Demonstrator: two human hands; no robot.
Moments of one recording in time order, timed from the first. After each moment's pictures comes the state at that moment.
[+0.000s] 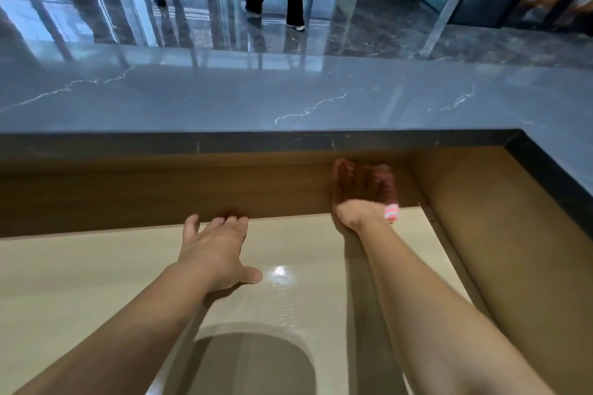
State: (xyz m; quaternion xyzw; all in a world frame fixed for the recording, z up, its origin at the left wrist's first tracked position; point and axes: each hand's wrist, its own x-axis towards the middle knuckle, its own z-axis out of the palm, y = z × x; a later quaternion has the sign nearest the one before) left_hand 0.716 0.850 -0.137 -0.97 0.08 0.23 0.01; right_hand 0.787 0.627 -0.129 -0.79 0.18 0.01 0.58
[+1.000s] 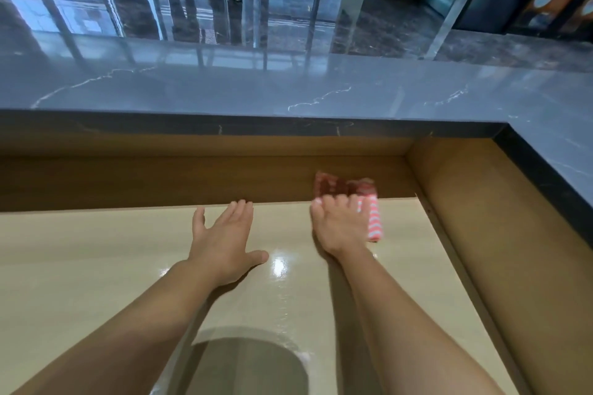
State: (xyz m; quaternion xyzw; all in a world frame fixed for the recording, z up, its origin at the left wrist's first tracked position) left_hand 0.683 0.857 -0.144 -0.98 0.07 0.16 -0.06; right_hand 0.714 0.655 -0.163 -1.00 0.06 0.07 0.03
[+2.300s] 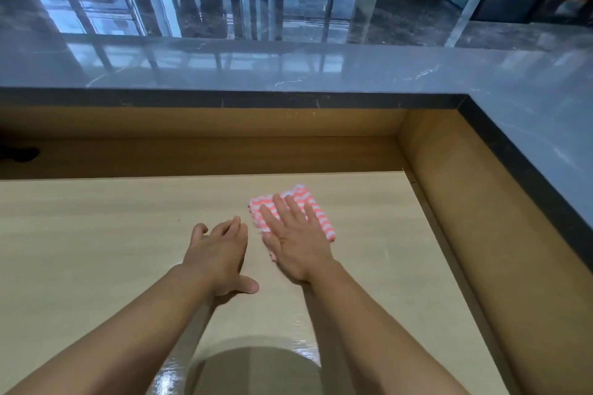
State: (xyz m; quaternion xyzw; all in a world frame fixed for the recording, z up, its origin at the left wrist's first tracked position) left_hand 0.586 0.855 -0.125 -0.96 0.10 0.24 0.04; right_hand 0.615 0.691 -0.170 -0.97 -0.19 0.10 0.07
